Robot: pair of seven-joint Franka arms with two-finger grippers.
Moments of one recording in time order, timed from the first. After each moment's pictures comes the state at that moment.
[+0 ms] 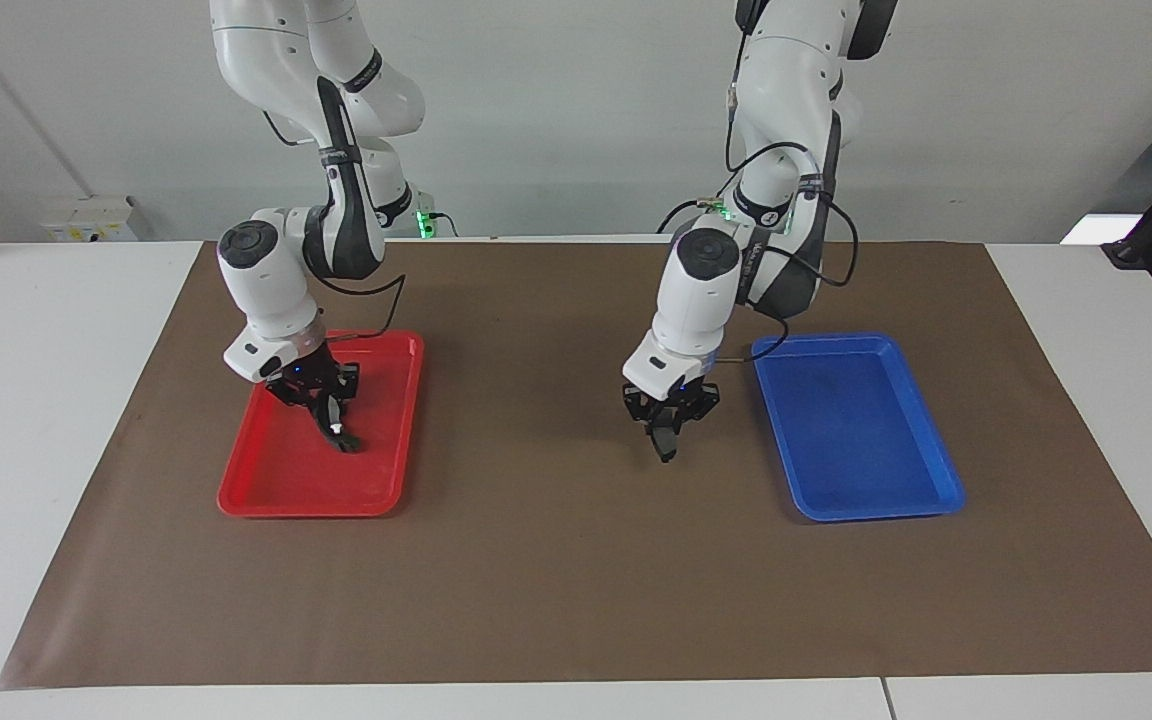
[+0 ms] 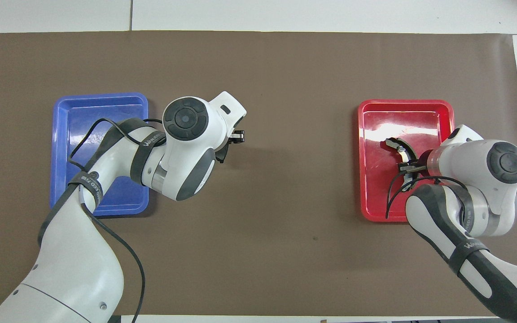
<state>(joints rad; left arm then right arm) -0.63 0.41 0.04 -1.79 -0.01 2.32 -0.50 -0.02 0.09 -0.01 -2.38 -0.01 2.57 -0.12</state>
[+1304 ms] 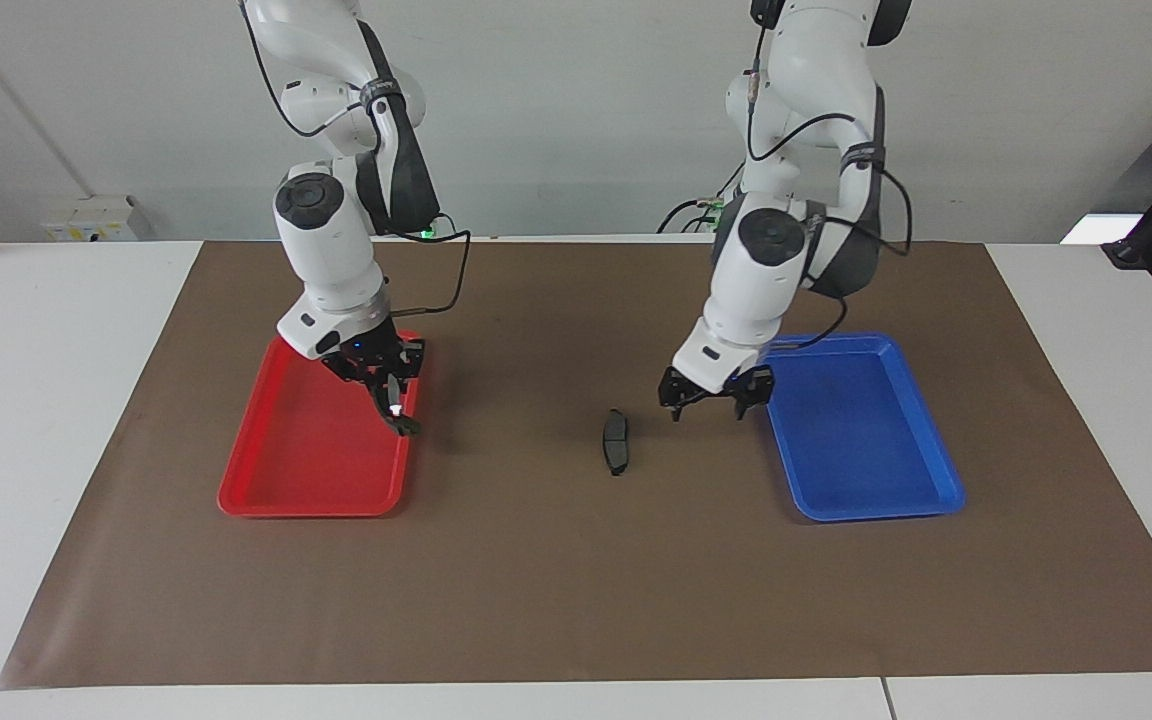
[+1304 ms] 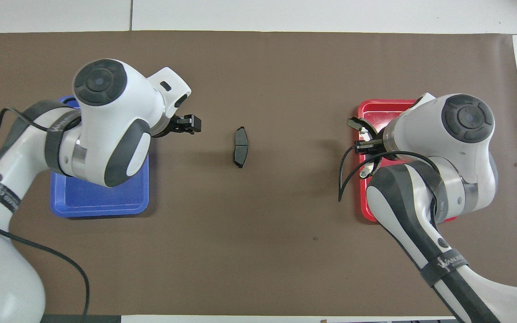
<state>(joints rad) -0.46 0.22 0.07 -1.78 -0.03 2.04 -0.29 0.17 0.09 0.07 -2.04 -0.01 2.17 0.22</state>
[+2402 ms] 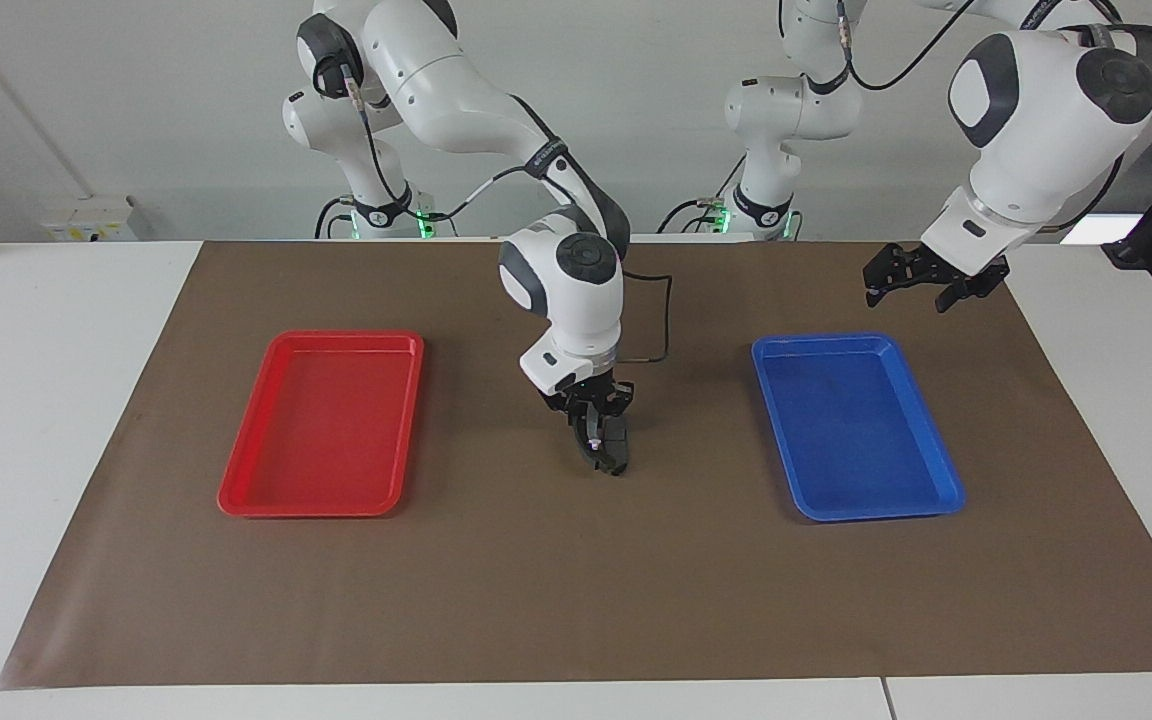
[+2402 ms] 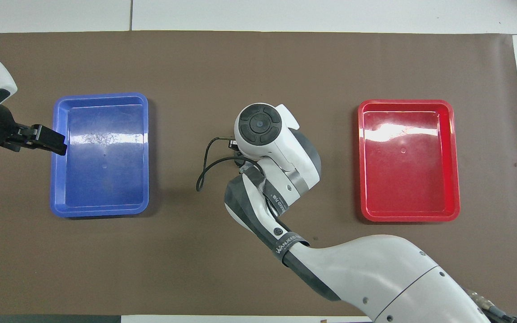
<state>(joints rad) -0.16 0.03 0.08 -1.66 -0.03 1.56 0.10 0.56 0.55 0.07 -1.58 -0.06 2.17 0.82</state>
